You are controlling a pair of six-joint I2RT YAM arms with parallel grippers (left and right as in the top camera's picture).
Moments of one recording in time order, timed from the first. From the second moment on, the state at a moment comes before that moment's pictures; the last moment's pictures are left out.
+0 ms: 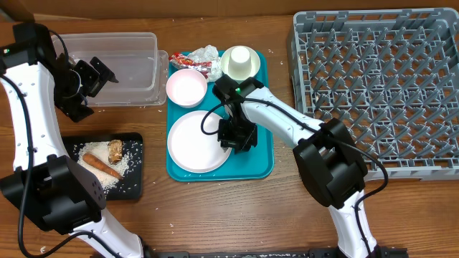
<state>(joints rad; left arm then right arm) 0.36 1.94 1.90 -1.36 0.30 -0.50 0.66 2.23 1.73 -1.12 -0.33 0.72</state>
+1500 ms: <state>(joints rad) 0.36 1.94 1.90 -1.36 0.30 -0.50 0.22 2.26 2.50 -1.58 -0.13 0.47</state>
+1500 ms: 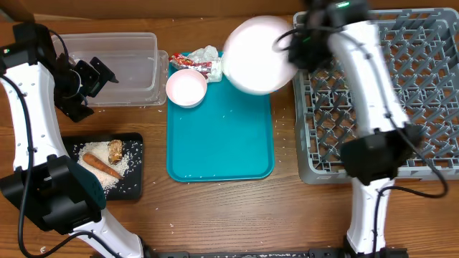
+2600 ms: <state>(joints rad) 0.36 1.94 1.90 -1.36 0.30 -0.50 -0.11 2.25 2.30 -1.23 0.54 0.46</state>
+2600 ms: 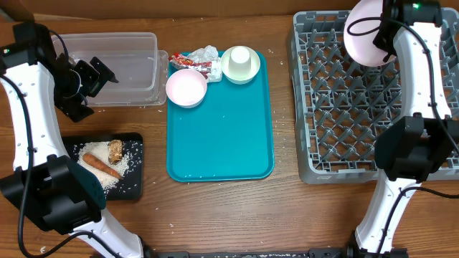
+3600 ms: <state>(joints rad) 0.36 1.94 1.90 -1.36 0.30 -0.50 0.08 2.15 2.33 -1.31 0.46 0.44</state>
